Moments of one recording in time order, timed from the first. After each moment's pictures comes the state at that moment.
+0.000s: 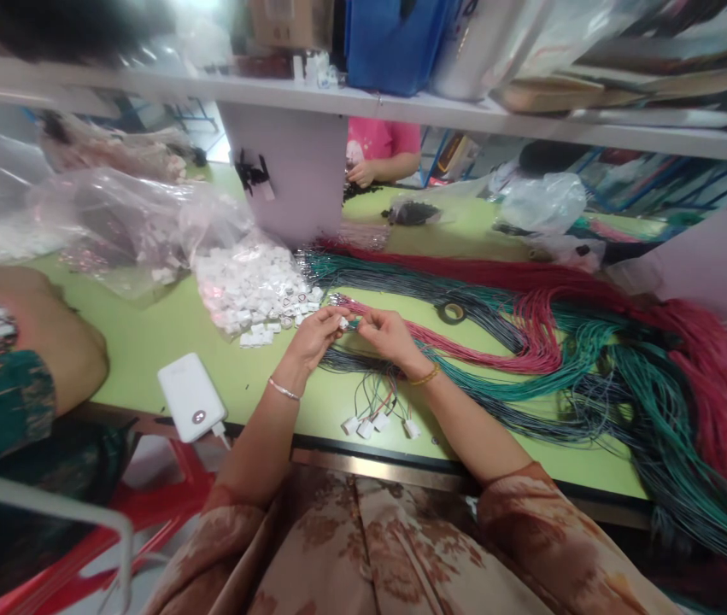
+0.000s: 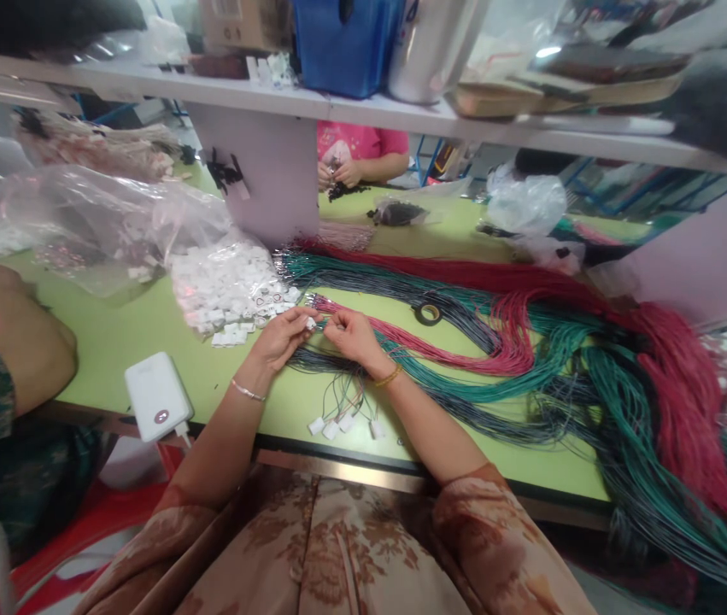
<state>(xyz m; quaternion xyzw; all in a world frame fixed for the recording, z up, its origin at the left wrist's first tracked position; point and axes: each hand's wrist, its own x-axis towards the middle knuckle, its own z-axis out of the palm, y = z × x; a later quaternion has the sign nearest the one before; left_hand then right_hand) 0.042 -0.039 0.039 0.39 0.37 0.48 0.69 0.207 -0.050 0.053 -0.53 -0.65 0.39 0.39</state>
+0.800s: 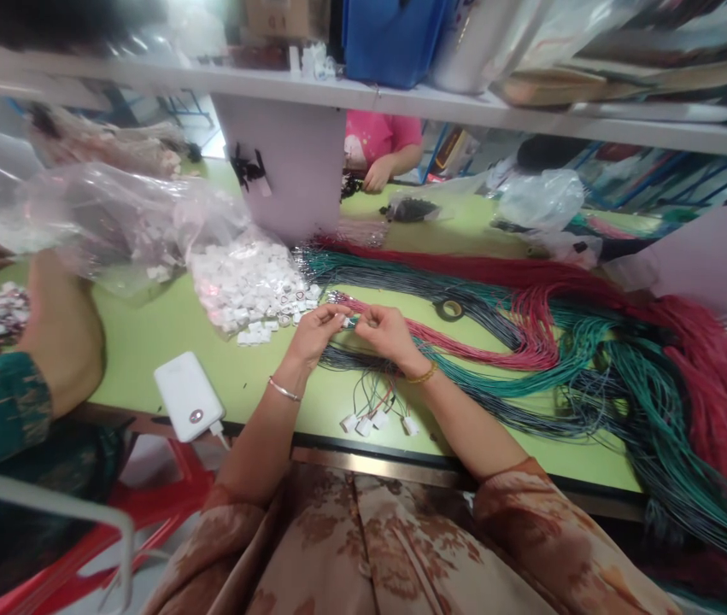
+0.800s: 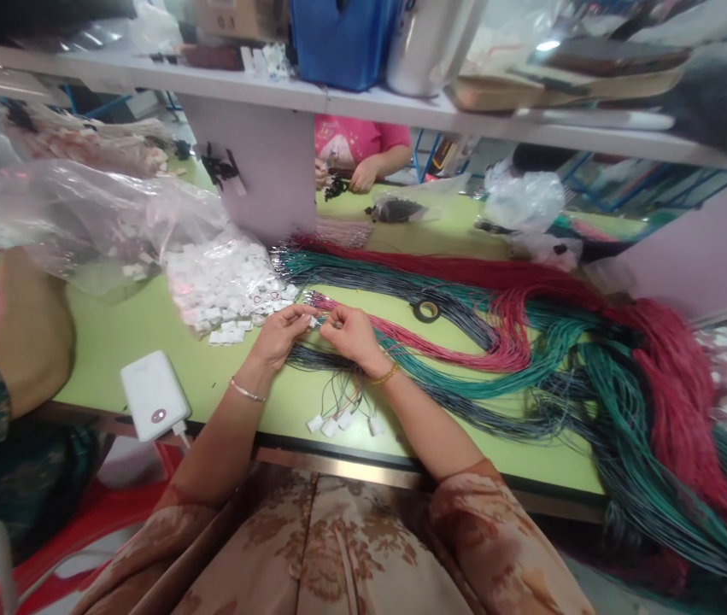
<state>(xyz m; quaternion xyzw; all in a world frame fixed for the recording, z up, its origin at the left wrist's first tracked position) 0.050 -0.043 0.040 0.45 0.39 0.50 0.63 0.205 -0.050 0.052 -0.55 -0.66 0.32 0.40</state>
